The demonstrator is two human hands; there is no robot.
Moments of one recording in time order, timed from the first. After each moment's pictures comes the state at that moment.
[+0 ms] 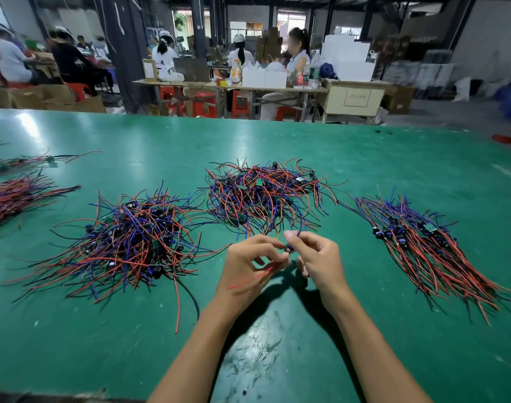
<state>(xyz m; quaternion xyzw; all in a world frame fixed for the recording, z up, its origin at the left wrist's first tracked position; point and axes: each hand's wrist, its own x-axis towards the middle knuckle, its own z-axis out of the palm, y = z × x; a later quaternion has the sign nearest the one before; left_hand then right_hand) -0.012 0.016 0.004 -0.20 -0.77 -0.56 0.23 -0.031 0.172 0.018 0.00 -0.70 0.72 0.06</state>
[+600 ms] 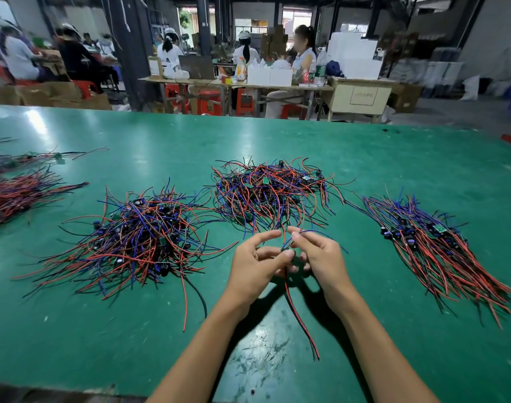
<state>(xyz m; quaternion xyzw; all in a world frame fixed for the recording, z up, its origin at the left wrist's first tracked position) -0.004 0.028 0.017 -0.01 -0.64 -0.77 0.01 -0.031 0.162 0.021 -0.02 -0.68 0.74 0.01</state>
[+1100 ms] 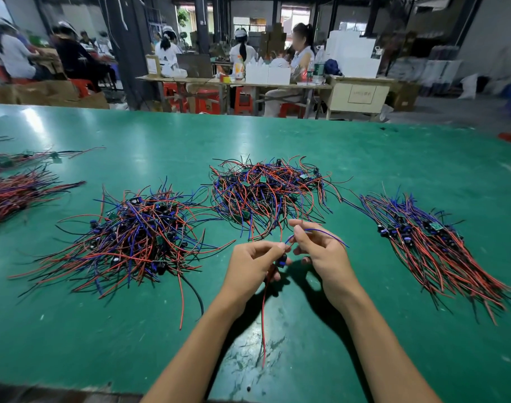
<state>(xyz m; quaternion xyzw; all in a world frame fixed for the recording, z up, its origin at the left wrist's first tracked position) -0.004 0.027 0.015 0.01 -0.65 -0.76 0.00 -0.030 0.172 0.021 0.02 -0.66 0.75 0.02</state>
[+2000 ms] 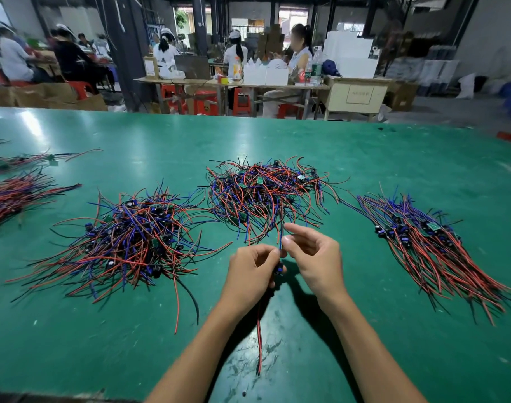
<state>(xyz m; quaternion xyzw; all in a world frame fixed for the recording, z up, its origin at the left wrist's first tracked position) -0.008 0.032 0.004 0.00 -0.74 -0.67 0.06 -0.031 0.164 0.013 0.04 -0.71 0.69 0.11</state>
